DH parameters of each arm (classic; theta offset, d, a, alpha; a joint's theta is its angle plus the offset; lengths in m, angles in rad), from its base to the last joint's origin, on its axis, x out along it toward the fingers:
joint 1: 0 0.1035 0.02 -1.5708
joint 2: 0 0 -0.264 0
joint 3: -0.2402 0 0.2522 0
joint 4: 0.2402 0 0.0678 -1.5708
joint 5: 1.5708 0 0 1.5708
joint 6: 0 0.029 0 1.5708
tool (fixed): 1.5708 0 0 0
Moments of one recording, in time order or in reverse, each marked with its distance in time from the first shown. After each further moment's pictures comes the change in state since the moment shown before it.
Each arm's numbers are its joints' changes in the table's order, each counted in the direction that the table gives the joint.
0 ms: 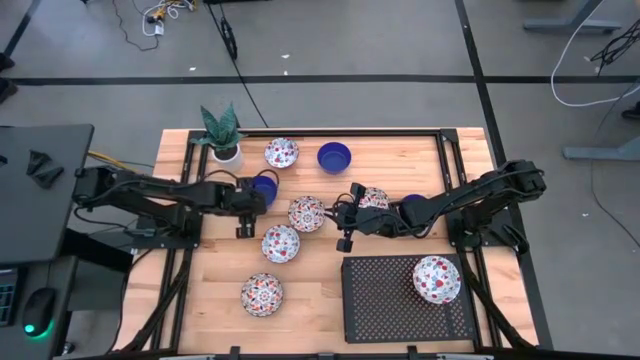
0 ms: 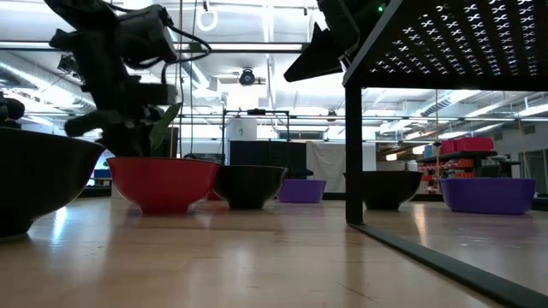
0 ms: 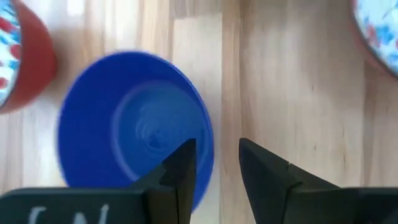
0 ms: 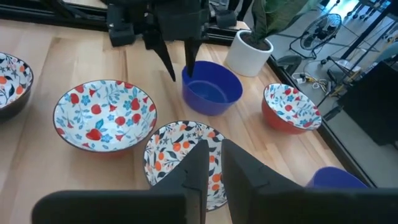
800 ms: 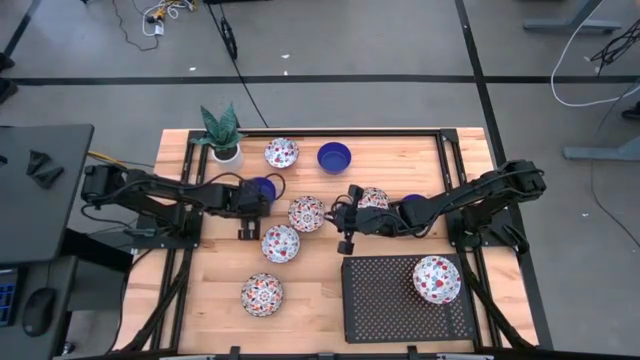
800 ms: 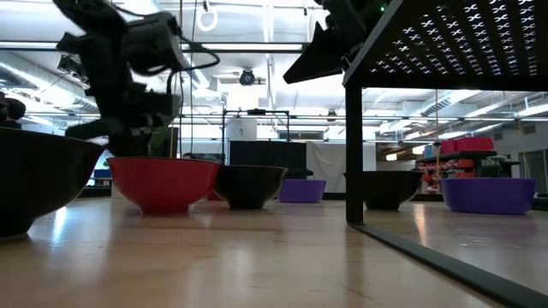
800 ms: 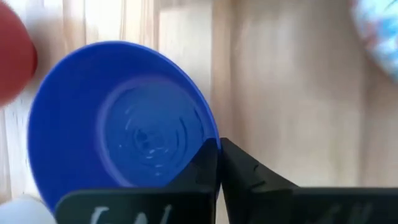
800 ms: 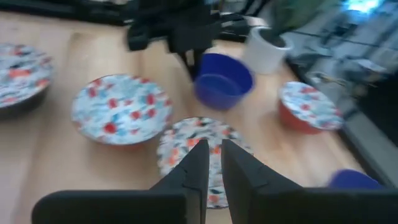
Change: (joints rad) left arm -0.026 0.079 -0.054 0.027 0.005 -0.030; right arm 0.000 0.000 0.000 0.013 -0.096 -0.017
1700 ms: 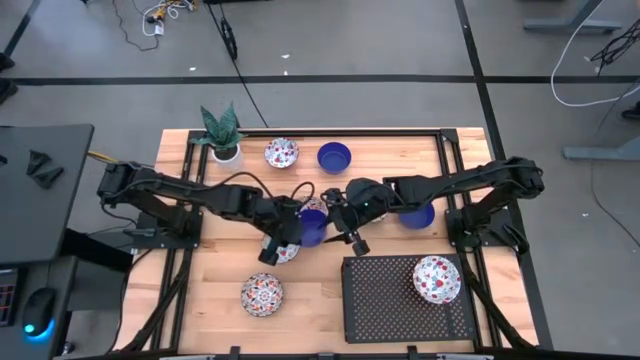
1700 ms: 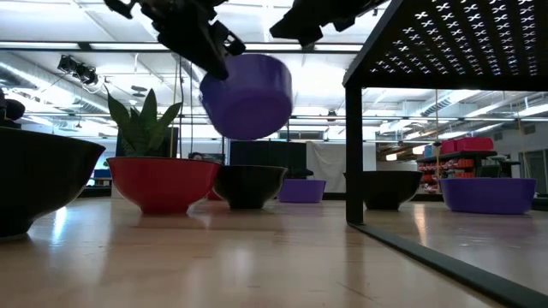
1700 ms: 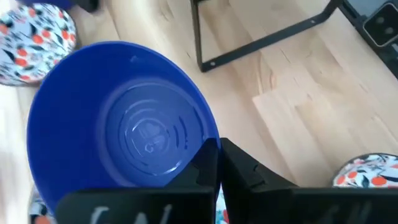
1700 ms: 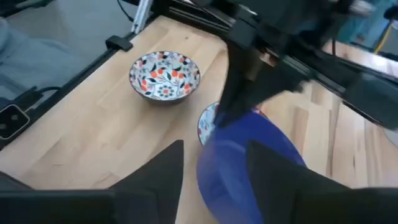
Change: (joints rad) left arm -0.152 0.161 -0.447 -0.075 0.413 0.136; right arm -0.137 0.000 -0.226 0.287 -0.687 -0.294
